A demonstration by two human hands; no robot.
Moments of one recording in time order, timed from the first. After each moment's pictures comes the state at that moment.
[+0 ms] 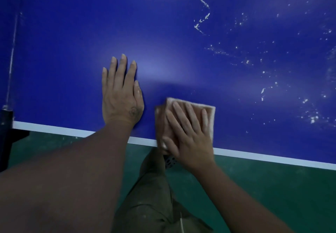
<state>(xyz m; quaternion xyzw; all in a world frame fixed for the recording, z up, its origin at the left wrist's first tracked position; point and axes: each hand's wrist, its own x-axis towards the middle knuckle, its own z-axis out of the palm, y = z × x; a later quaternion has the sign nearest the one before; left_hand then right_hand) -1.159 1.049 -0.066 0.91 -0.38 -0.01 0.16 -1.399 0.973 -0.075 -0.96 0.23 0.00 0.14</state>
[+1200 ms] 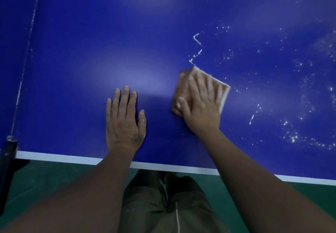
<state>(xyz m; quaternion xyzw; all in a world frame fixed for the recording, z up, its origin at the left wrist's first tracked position) -1.156 1.048 -0.060 0.92 -0.36 -0.04 0.15 -1.299 0.842 -0.063 -0.92 0.37 -0.01 0.09</state>
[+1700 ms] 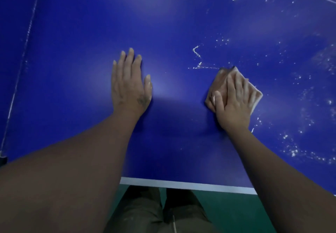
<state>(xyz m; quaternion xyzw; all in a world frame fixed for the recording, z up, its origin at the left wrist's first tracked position) -1.075 0.939 -0.044 0.91 -0.37 -0.05 0.19 -1.330 0.748 -0.059 -0.86 0.49 0.00 0.11</state>
